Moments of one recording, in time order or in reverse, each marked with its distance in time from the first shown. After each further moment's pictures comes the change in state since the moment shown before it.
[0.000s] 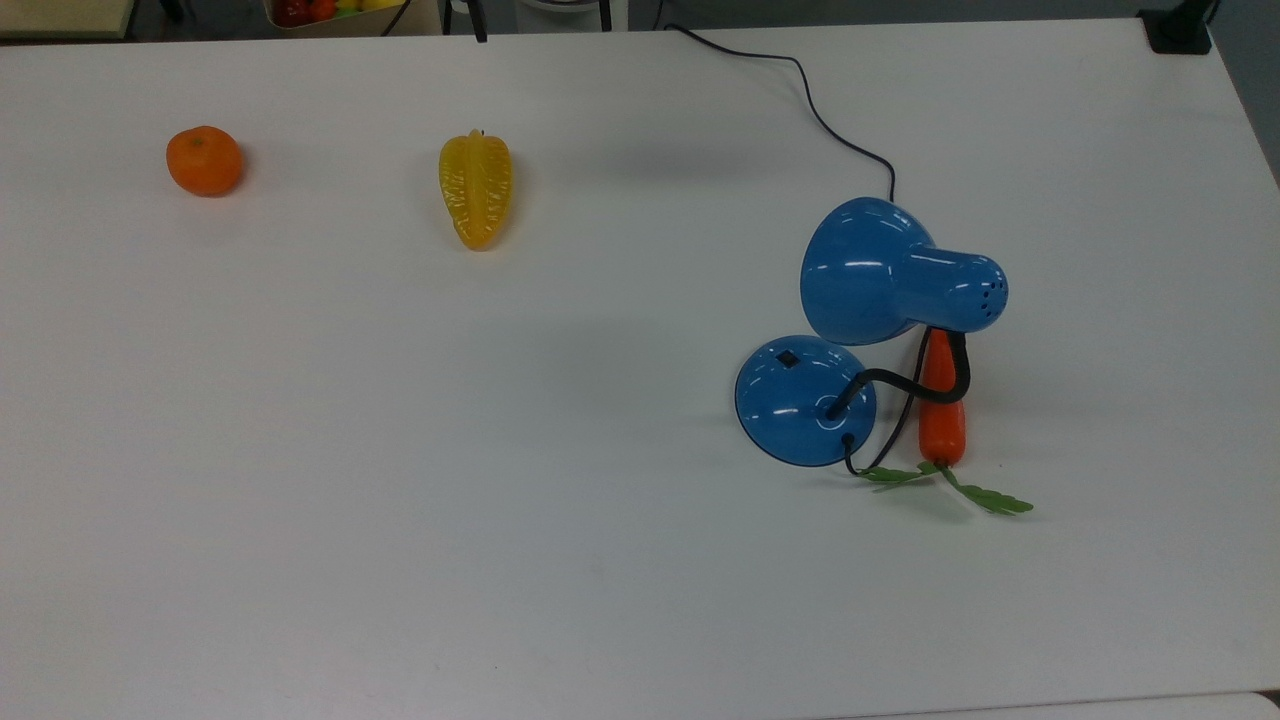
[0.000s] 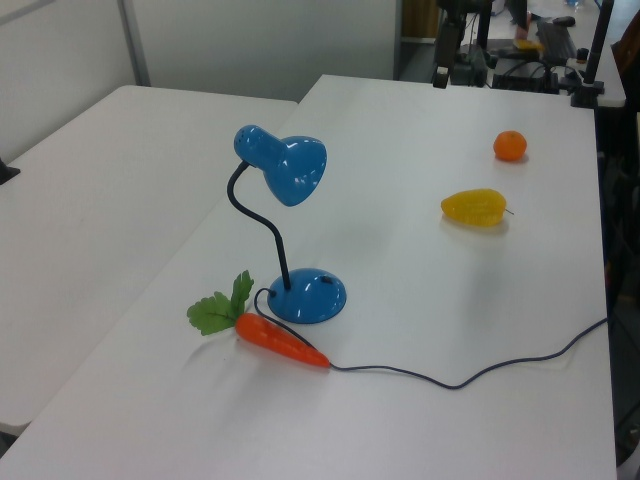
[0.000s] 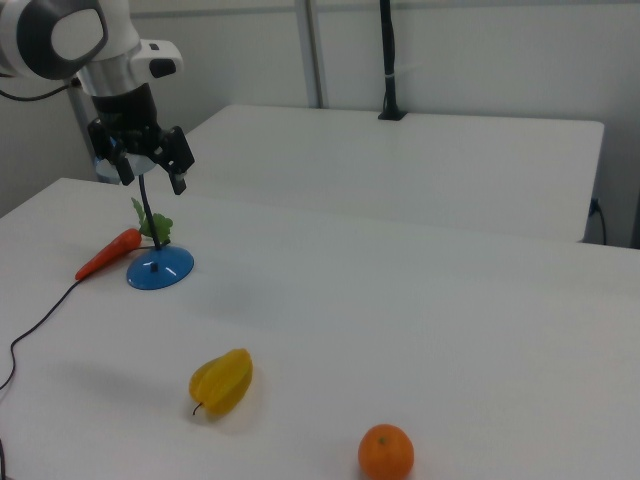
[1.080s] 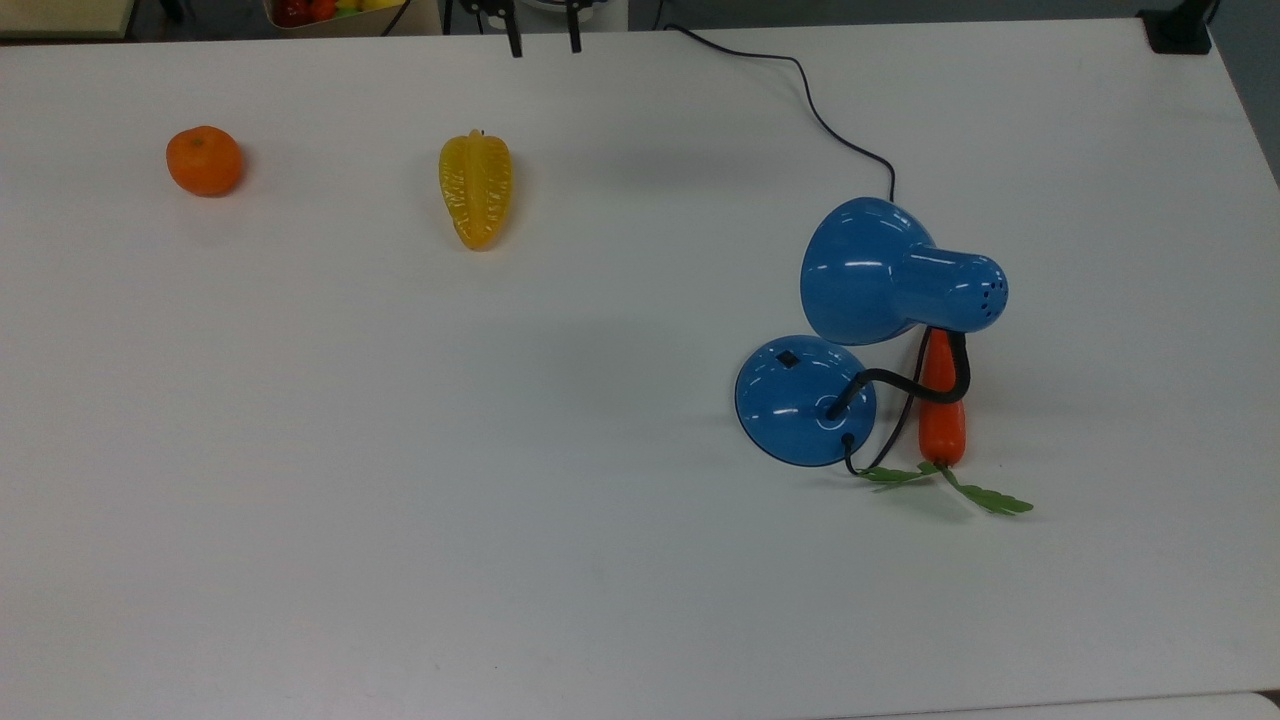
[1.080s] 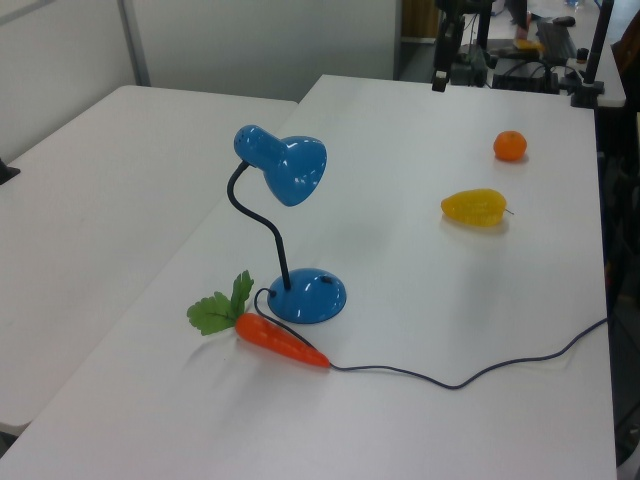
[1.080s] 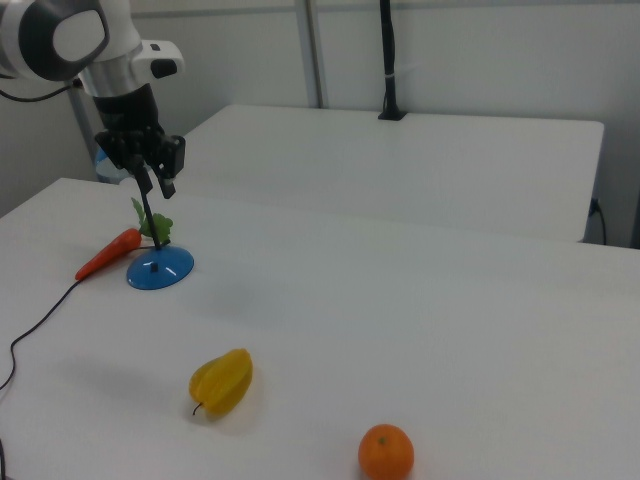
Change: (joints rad) arm 0.000 0.005 0.000 0.000 0.000 0.013 -0.001
